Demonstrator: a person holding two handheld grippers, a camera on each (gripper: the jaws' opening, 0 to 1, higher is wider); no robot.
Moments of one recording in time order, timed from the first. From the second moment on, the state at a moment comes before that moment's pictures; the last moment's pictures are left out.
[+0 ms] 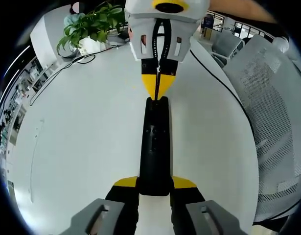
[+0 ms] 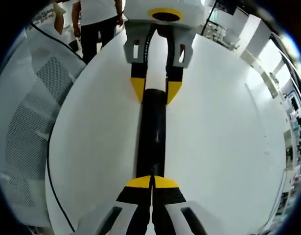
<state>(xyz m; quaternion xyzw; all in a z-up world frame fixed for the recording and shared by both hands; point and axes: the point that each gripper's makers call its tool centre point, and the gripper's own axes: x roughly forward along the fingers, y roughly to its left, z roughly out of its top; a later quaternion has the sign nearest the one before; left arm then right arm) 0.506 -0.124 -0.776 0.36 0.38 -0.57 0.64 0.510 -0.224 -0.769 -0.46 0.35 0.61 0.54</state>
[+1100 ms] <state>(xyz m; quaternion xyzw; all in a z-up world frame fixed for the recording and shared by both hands) 0.506 -0.125 -0.777 0.36 0.38 -0.56 0.64 0.517 -0.219 -0.738 -0.44 0.33 0.61 0.57</state>
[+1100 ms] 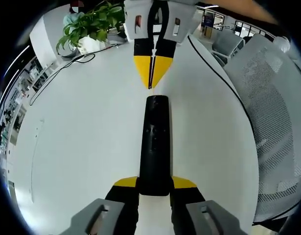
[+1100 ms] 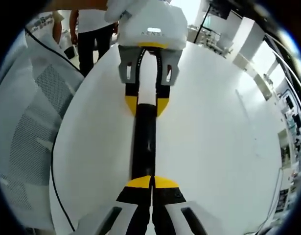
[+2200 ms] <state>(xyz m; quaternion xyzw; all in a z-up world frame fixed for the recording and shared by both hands) 0.506 -0.125 -0.777 0.36 0.38 -0.56 0.64 0.509 -0.213 -0.766 -0.45 0.34 0.62 0.54</state>
